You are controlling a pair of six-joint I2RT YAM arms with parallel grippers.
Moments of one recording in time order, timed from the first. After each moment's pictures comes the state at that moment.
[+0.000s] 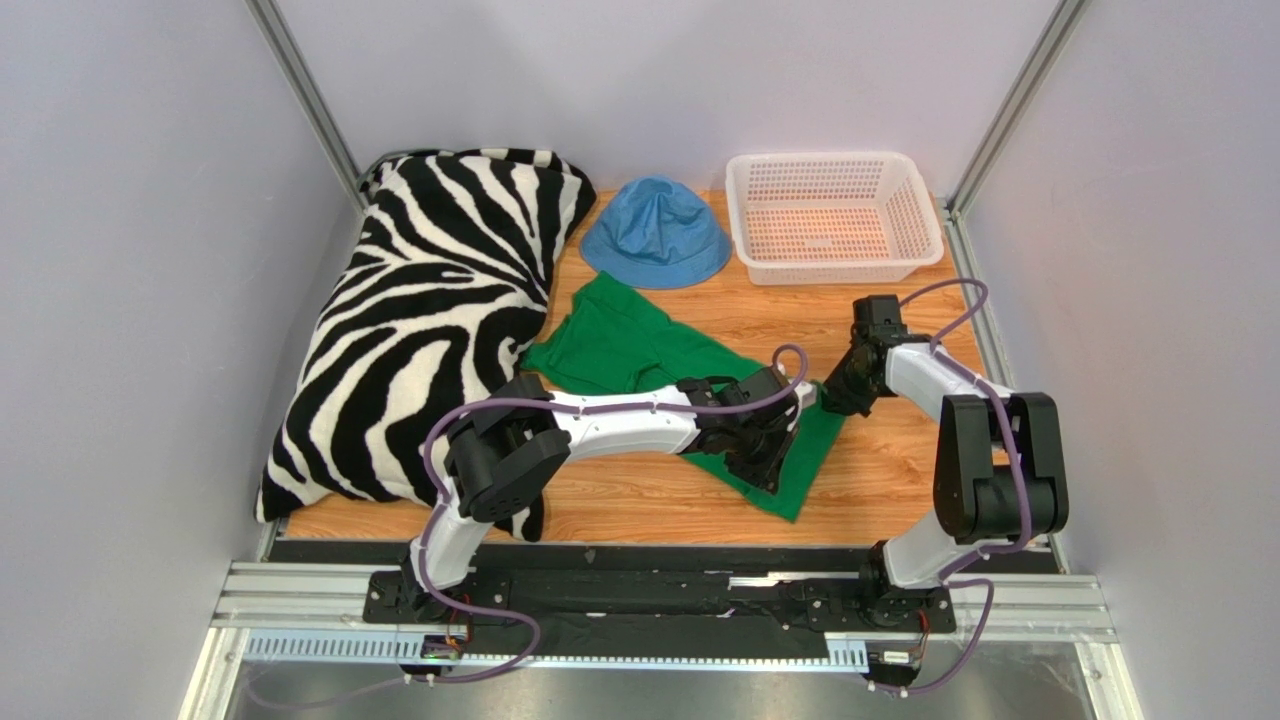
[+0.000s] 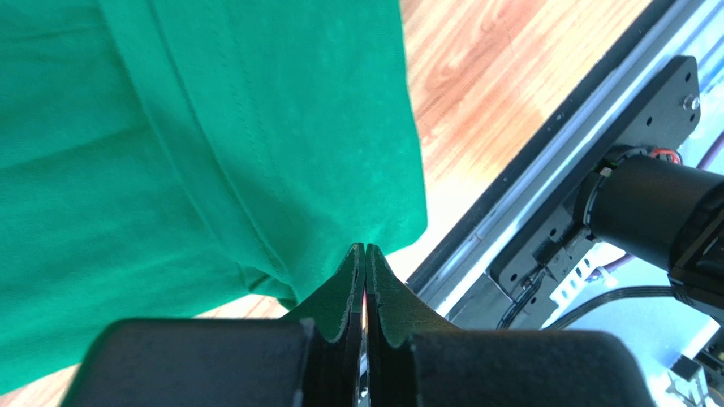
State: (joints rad) left arm -1.16 2.07 1.52 -0.39 0.22 -0.58; right arm 0.03 1.57 0.87 -0.47 0.02 0.70
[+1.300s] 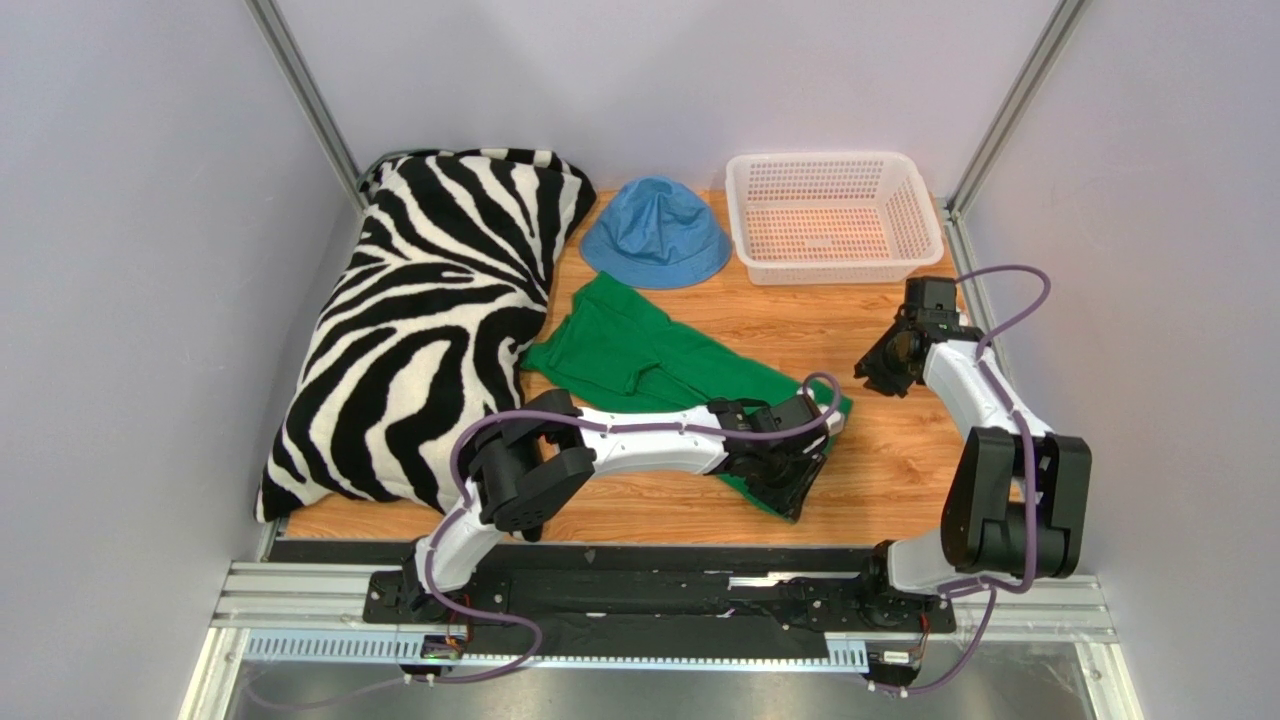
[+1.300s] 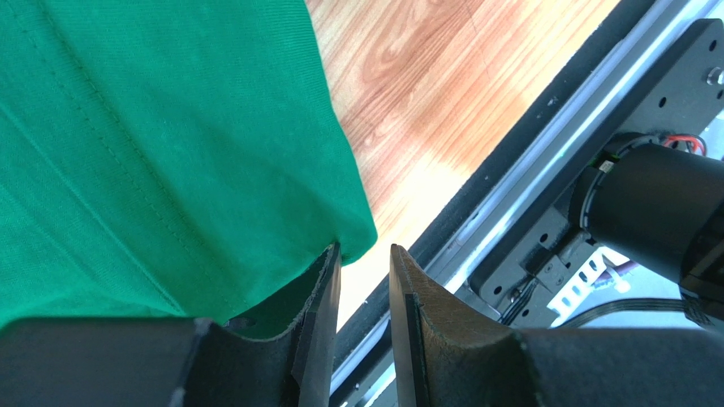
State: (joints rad) left arm -1.24 2.16 1.63 -0.45 0.18 -0.57; right arm -0.12 1.46 0.94 -0.53 -0.01 0.65
